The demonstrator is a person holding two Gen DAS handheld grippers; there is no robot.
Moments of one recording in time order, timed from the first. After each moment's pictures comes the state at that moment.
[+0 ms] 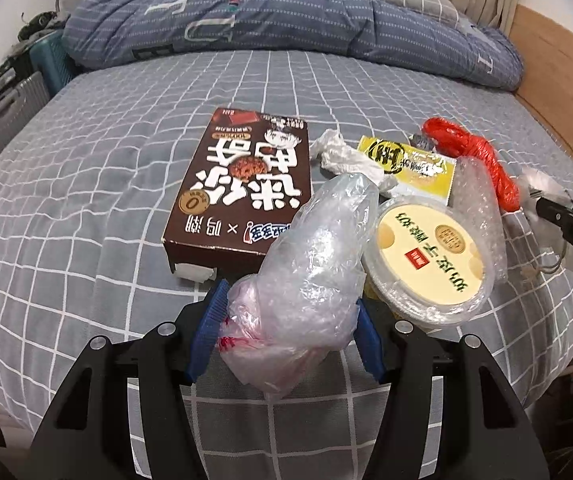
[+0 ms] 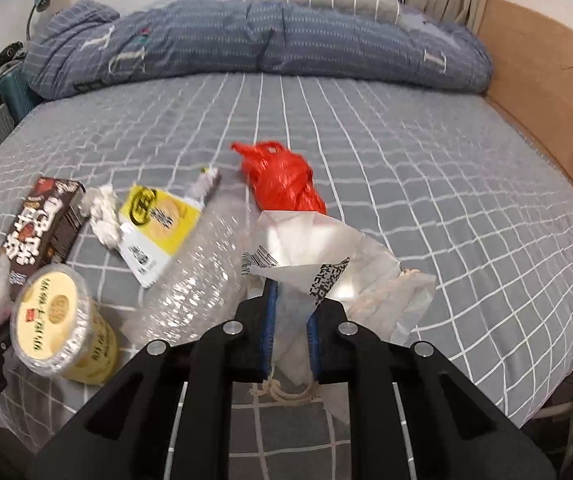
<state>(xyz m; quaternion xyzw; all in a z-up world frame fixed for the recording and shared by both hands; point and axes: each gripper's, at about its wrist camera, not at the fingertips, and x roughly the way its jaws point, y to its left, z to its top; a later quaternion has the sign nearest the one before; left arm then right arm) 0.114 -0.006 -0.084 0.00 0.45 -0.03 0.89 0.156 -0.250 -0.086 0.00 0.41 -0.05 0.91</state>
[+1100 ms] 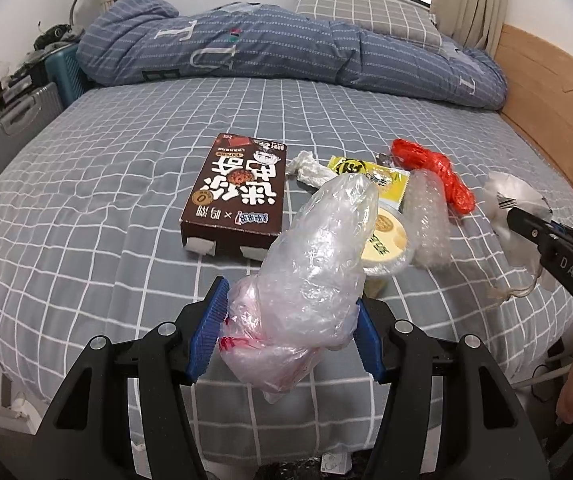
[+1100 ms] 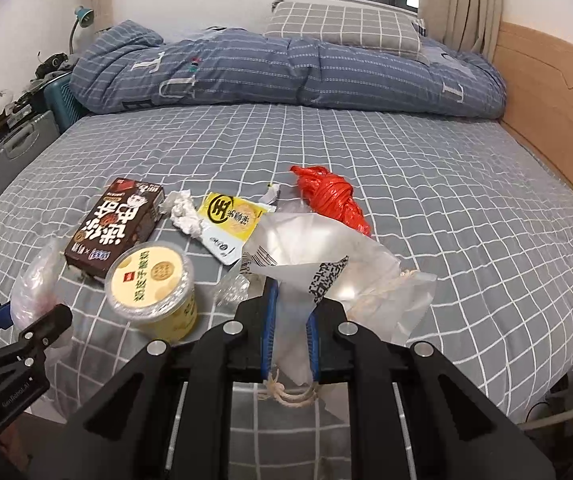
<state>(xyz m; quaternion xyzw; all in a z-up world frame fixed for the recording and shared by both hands) 0.041 -0.021 -0.048 -0.01 0.41 -0.03 0.91 0.079 -0.217 -0.053 0.00 0.37 0.01 0.93</state>
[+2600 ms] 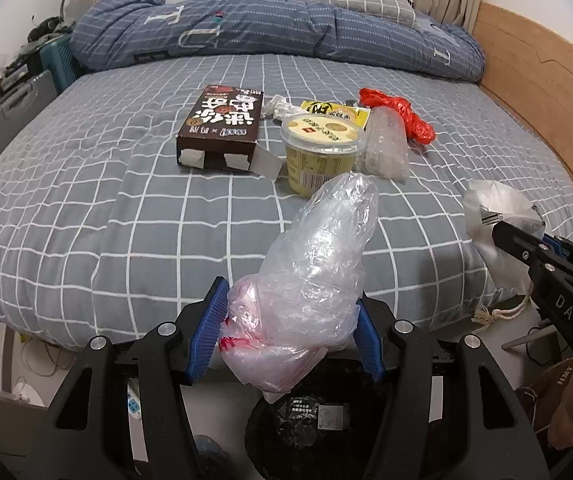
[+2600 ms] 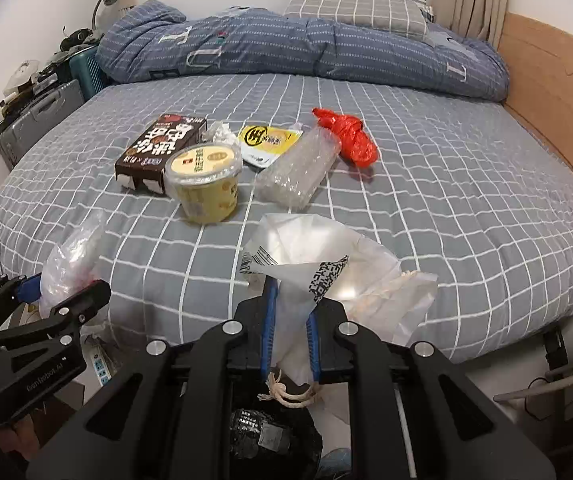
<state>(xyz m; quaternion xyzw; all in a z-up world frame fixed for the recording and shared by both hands) -0.052 -0.032 -0.070 0.00 0.43 -0.05 0.90 -0.037 -0.200 -0.077 -0.01 0.40 0.03 0.92</state>
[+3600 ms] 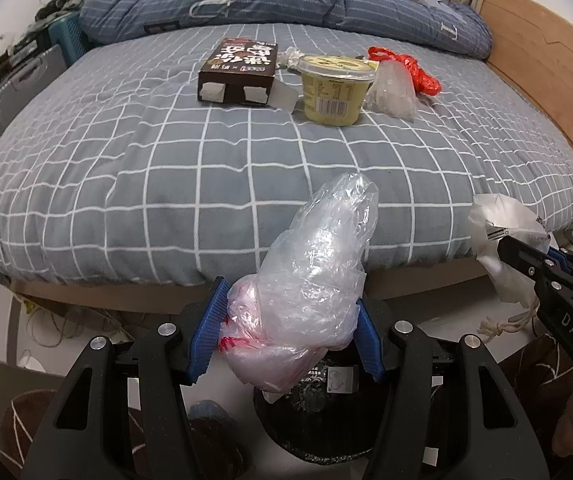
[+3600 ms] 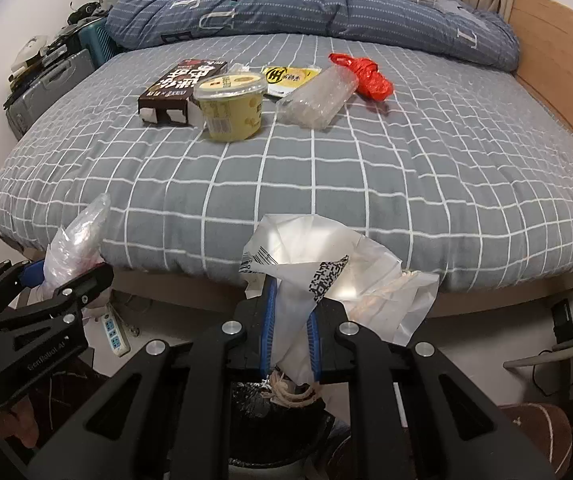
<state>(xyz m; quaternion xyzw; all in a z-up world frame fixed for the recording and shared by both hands) -0.102 -0.016 -0.100 0.00 0.47 -0.04 0.88 -0.089 -0.188 -0.113 -0.01 0.45 0.05 0.89</state>
